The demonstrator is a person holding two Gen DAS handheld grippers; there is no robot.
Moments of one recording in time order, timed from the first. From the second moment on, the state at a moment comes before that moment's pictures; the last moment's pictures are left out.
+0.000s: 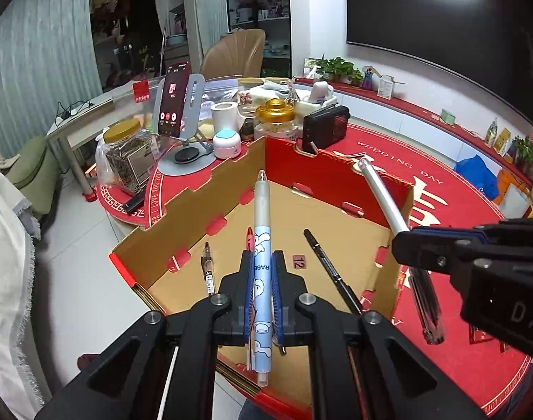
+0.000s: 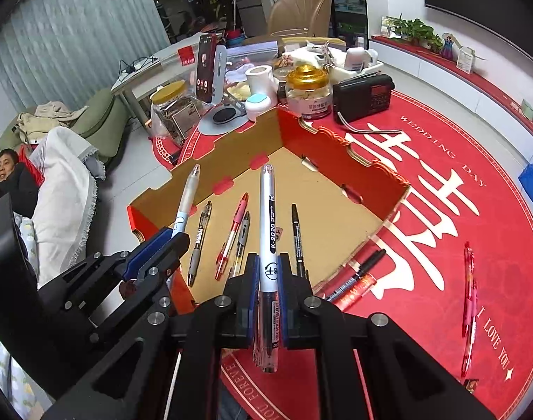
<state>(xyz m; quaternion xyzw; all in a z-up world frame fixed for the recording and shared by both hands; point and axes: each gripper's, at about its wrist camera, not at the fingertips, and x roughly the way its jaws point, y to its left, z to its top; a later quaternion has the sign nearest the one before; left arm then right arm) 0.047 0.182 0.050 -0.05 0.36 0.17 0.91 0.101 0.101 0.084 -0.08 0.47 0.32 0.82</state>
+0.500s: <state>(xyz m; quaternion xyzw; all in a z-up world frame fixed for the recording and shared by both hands) 0.059 0.187 0.038 -0.05 0.37 0.17 0.91 0.114 0.117 0.071 -0.09 0.48 0.31 0.81</state>
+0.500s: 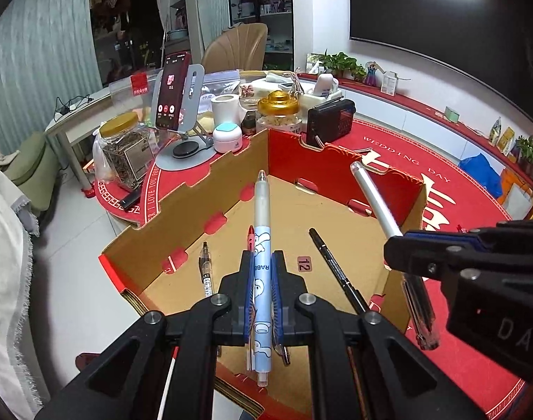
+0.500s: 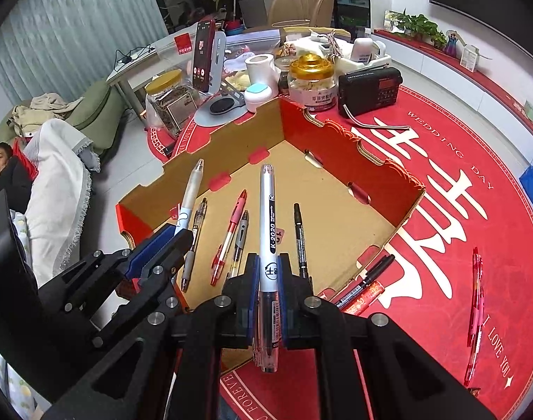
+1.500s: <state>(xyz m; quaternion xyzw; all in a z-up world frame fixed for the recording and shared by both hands) 0.093 0.207 0.010 -0.06 0.41 0.17 0.89 0.155 0.136 0.040 -0.09 0.50 0.29 0.81</state>
